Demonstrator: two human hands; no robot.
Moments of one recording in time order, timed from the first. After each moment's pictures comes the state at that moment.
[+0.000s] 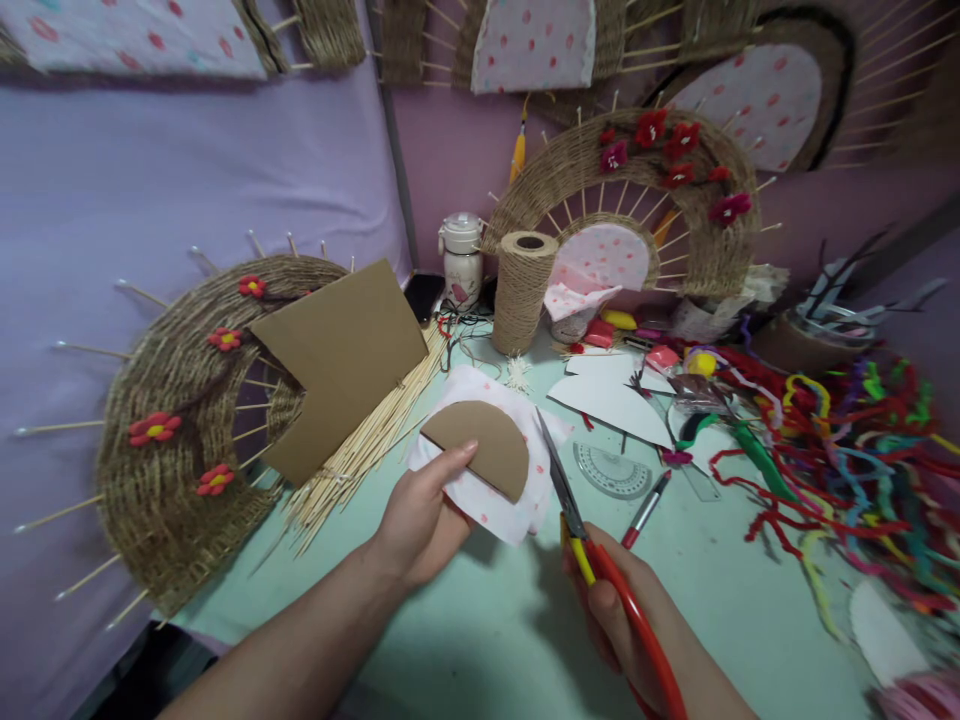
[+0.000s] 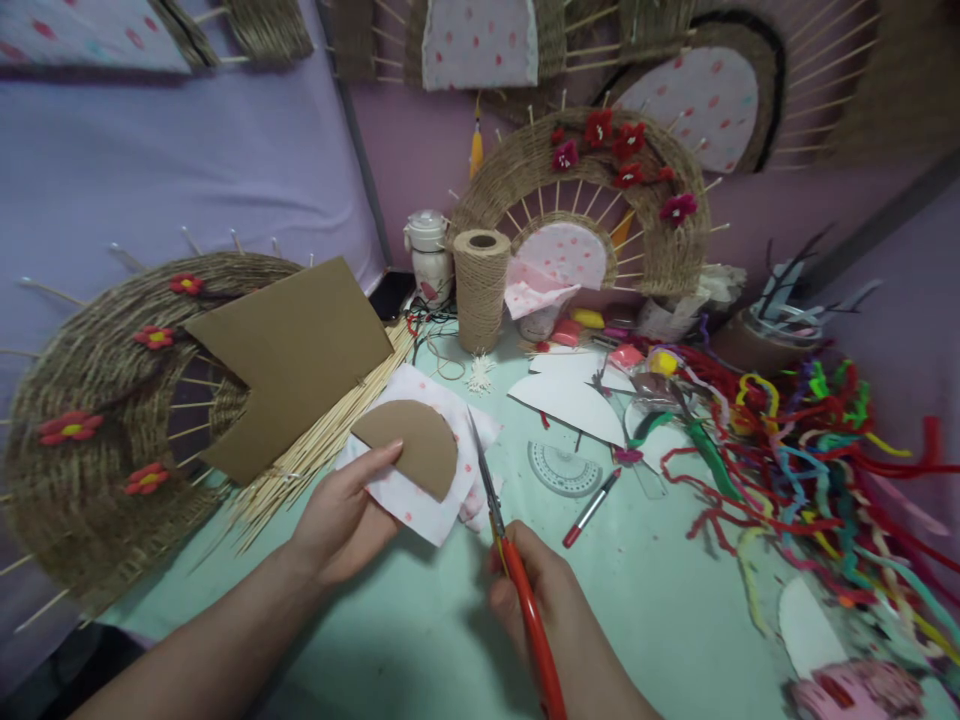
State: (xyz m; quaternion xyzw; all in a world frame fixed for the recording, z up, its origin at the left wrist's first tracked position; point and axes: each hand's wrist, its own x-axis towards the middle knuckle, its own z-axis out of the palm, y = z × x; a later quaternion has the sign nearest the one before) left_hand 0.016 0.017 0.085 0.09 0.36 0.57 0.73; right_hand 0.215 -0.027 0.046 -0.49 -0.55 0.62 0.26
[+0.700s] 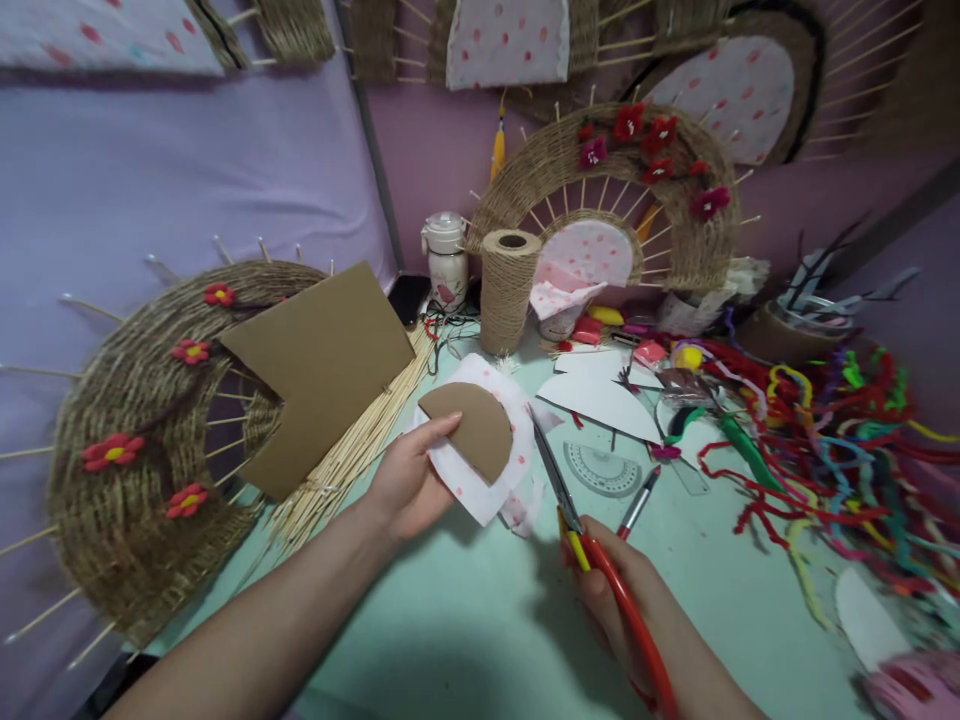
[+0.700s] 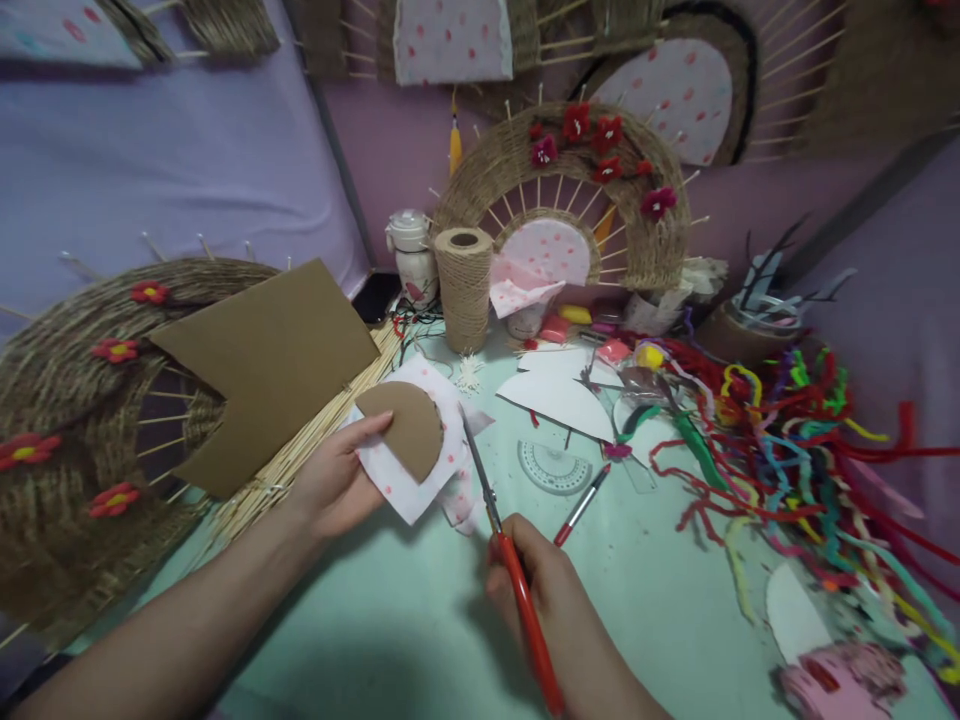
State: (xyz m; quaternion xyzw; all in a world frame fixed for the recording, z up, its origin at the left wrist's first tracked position) left_hand 0.008 0.057 0.089 0.07 0.38 0.53 0.76; right_hand 0.221 -0.019 0.044 -0.50 -0.56 0.60 0.27
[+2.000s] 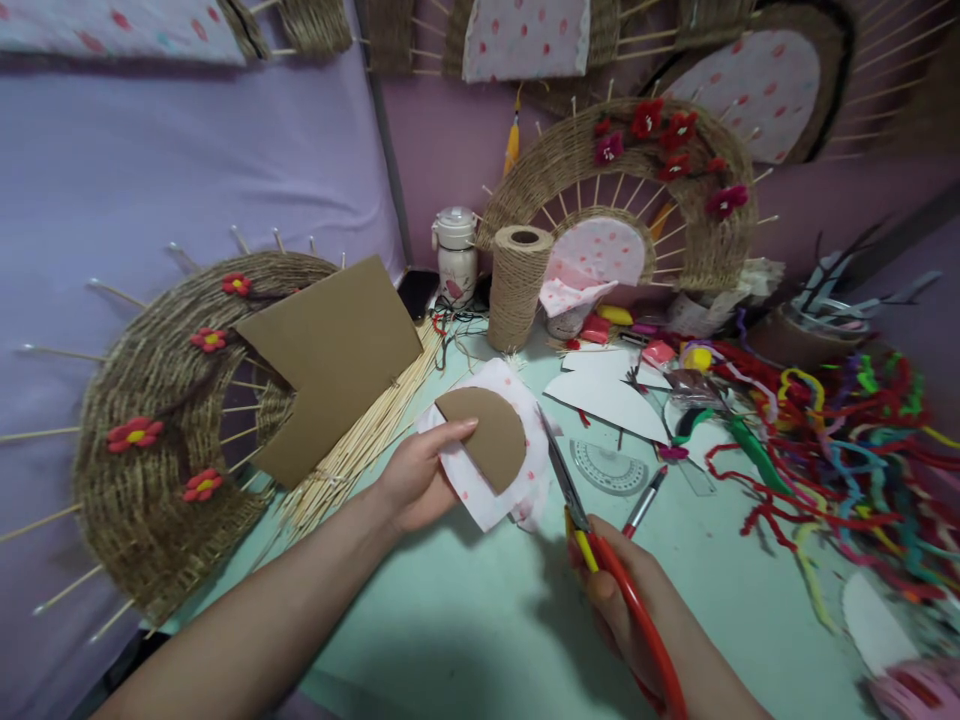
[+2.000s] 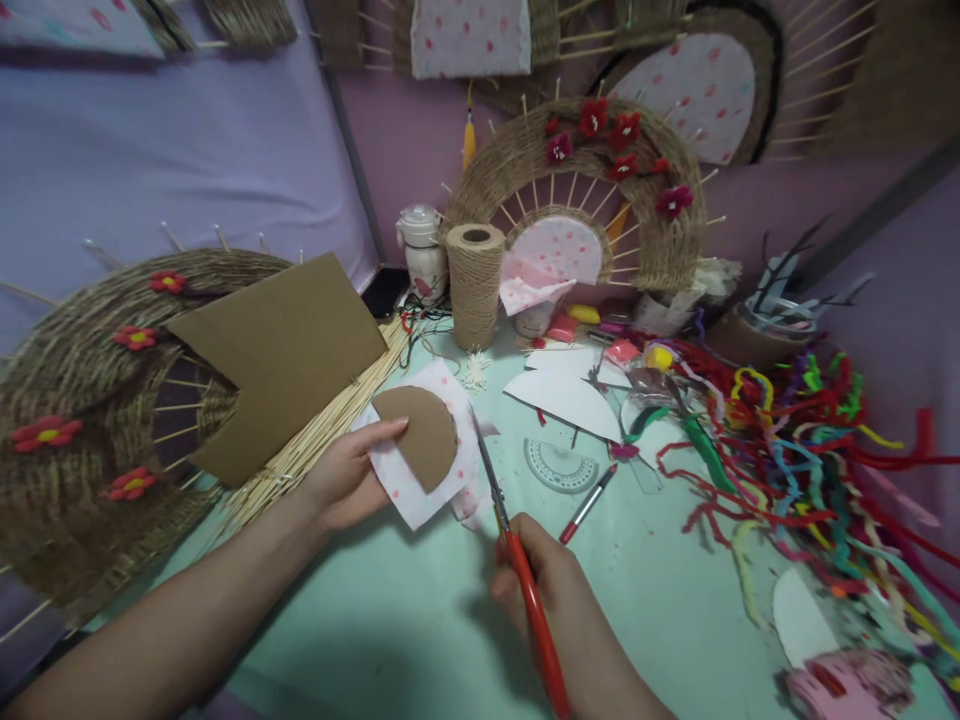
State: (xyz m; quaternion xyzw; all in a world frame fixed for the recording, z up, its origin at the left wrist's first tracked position) left_hand -0.001 0.053 0.079 0.13 0.36 0.48 0.79; right_hand 0.222 -0.020 0.036 -0.49 -0.57 0.60 0.27
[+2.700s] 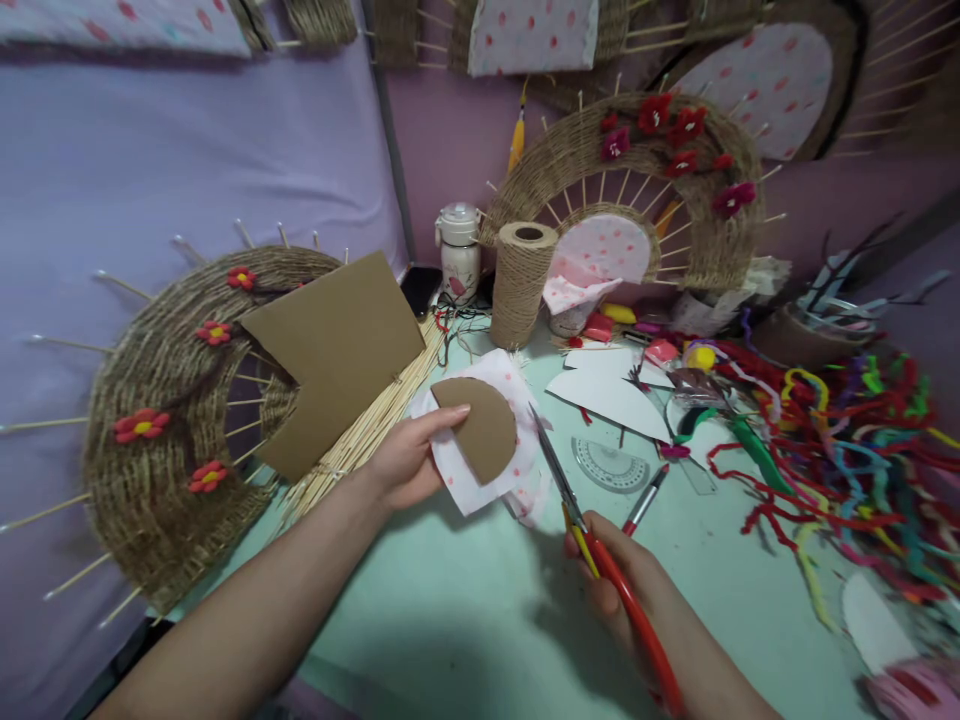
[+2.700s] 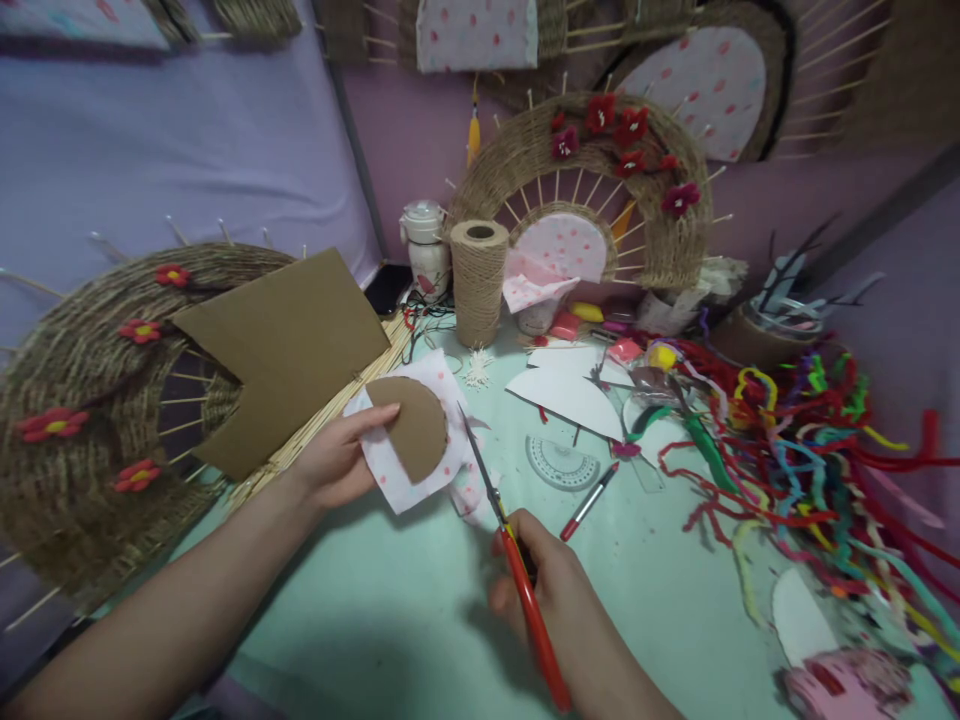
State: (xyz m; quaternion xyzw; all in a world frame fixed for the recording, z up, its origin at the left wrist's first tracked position) left_hand -0.022 0.063 0.067 0.22 0.31 0.46 0.80; right_hand 0.217 -0.017 0.053 -0.53 -0.54 0.61 0.23
